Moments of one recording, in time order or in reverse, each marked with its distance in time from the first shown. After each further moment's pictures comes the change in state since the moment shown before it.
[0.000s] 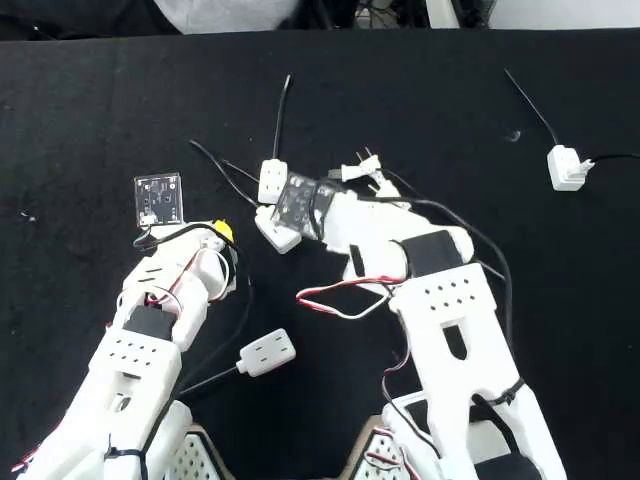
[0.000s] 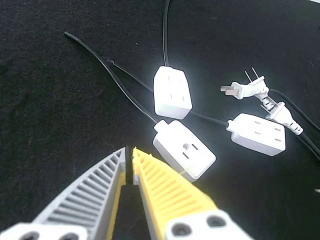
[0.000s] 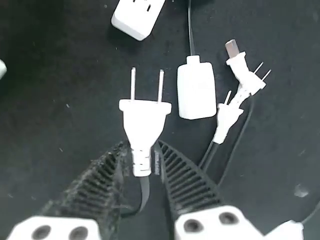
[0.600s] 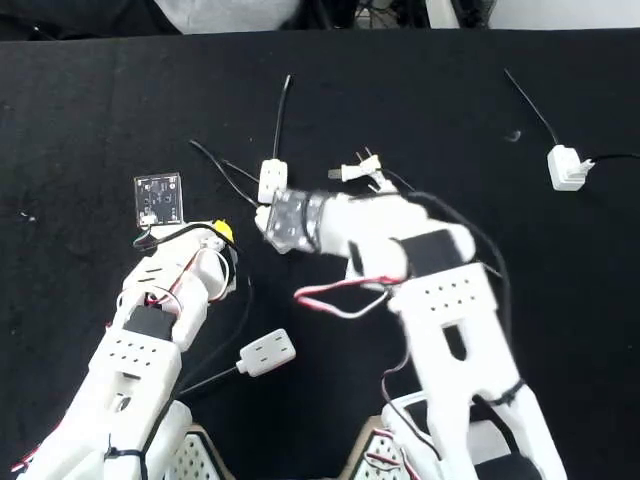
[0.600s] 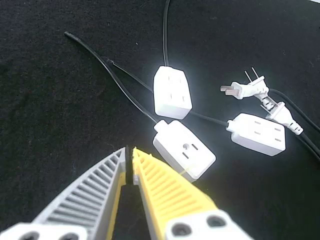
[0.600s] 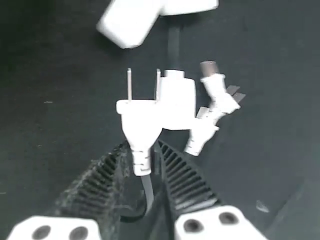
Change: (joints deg) left arm 0.0 0.0 0.0 0.0 0.0; right arm -1.5 0.0 1.7 -2.2 5.5
